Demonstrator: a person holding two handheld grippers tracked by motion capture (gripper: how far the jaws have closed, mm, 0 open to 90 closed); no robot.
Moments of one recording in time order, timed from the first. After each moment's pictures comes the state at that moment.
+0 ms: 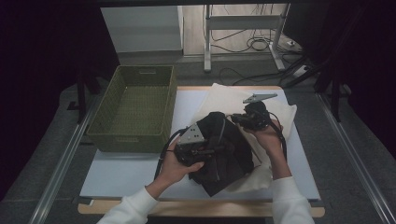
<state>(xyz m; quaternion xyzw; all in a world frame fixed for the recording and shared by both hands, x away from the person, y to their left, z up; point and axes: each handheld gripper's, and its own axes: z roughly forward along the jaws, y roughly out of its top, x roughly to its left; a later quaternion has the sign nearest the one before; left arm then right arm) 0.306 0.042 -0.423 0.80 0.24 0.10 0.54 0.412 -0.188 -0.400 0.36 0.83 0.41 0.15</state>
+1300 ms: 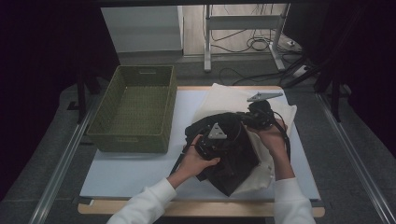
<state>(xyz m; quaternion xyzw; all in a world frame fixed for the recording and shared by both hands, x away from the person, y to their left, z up) 0.346 -0.010 -0.463 0.85 0.27 0.11 0.45 0.405 -0.195 -0.389 0.37 0.82 0.41 0.16</state>
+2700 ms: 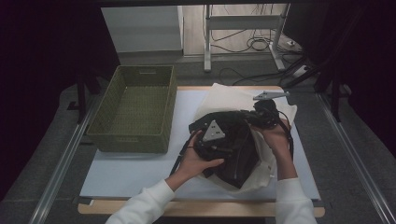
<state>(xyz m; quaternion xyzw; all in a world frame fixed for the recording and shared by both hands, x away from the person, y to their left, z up) 0.319 0.004 -0.432 0.80 0.26 0.13 0.53 0.407 -0.208 -0.387 0.38 0.81 0.43 0.16</state>
